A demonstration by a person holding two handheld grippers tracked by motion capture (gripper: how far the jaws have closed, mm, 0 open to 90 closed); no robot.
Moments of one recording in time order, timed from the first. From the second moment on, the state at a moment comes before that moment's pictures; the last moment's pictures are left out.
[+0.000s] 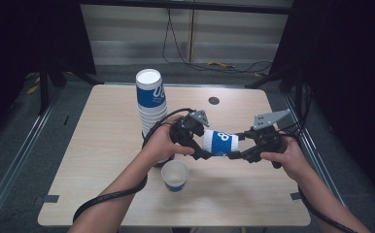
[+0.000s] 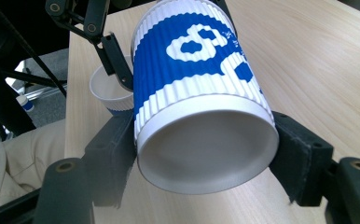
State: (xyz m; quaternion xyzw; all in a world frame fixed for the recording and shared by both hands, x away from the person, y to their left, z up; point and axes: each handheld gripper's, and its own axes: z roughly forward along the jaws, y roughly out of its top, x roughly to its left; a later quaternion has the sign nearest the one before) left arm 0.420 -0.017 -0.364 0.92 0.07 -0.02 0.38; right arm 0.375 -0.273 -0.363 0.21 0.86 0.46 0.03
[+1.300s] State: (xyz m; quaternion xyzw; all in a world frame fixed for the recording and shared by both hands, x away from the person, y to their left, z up) left arm 0.412 -0.019 -0.358 0.94 0.06 -0.03 0.32; right arm 0.375 -0.254 -0.370 0.19 0.89 0.42 0.02
